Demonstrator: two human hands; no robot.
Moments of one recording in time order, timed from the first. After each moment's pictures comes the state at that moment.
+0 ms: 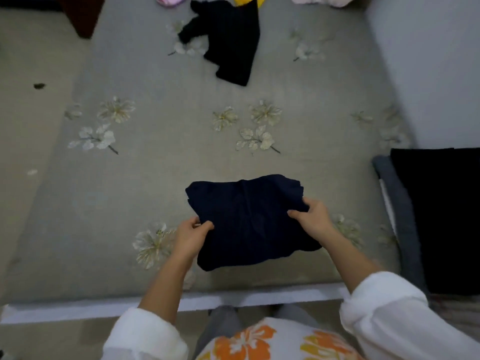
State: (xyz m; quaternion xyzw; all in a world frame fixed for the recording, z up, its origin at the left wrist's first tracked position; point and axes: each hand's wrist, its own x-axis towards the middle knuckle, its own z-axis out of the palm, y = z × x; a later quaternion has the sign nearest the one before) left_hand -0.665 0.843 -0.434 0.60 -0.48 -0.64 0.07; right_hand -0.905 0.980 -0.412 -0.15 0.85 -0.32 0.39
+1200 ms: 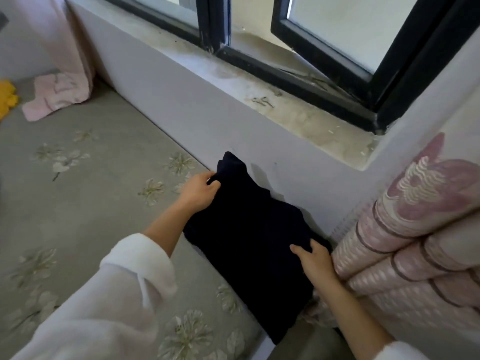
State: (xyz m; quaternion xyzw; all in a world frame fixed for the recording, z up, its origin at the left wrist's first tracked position) left_hand -1.331 1.101 -0.318 0.09 -0.91 -0.39 -0.08; right_hand -1.240 1.374 -0.387 0.21 0.76 -0.59 0.16
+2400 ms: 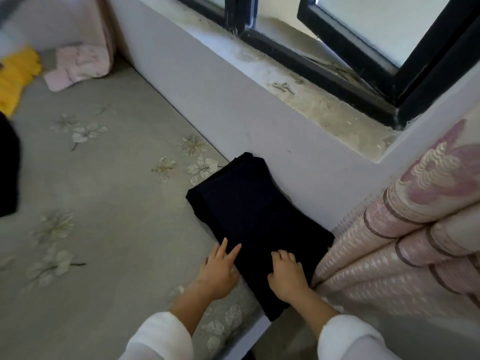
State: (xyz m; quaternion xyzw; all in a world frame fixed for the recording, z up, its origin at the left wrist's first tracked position) left_hand -1.158 1.152 -0.449 0.02 -0.94 -0.21 -0.28; right_hand -1.194 1.340 -0.437 -0.12 0.95 -0.06 0.28
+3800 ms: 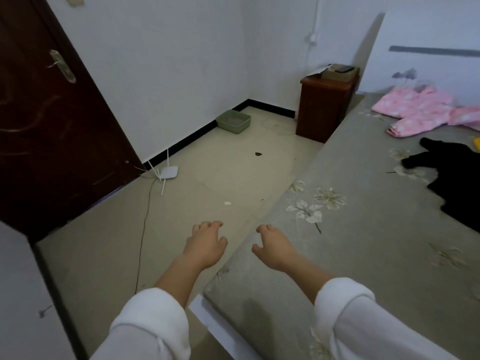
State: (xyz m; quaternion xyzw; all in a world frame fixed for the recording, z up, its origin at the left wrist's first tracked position) left_hand -0.261 0.653 -0.307 0.72 -0.66 -0.21 0.02; right_hand -0.444 0.628 -0.354 -0.75 0.60 -0.04 0.28
